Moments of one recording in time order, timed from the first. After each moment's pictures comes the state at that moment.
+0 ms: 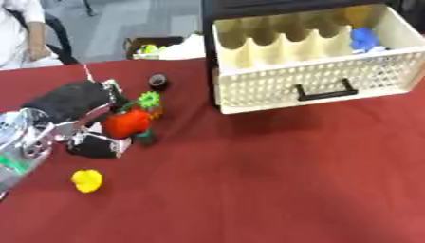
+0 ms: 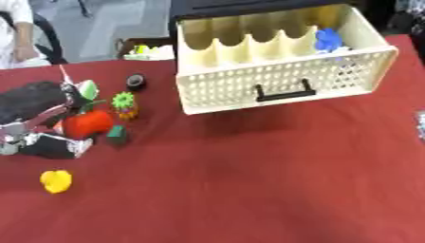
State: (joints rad) left arm -0.81 0.77 -0.51 -1.79 -0.68 0.24 -0.43; right arm -0.49 -0.63 -0.03 -1.99 0.14 -0.06 -0.60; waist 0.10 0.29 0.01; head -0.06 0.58
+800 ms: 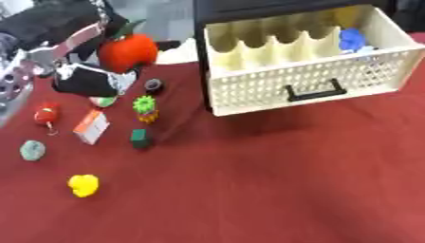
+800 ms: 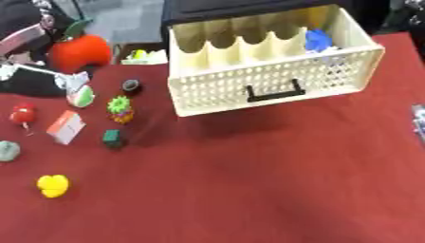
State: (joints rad) left arm -1.04 0.66 -0.42 -1.69 -0.67 0.23 -0.43; right arm -0.51 -0.63 -0.03 -1.99 0.12 -0.05 -0.60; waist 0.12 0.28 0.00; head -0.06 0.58
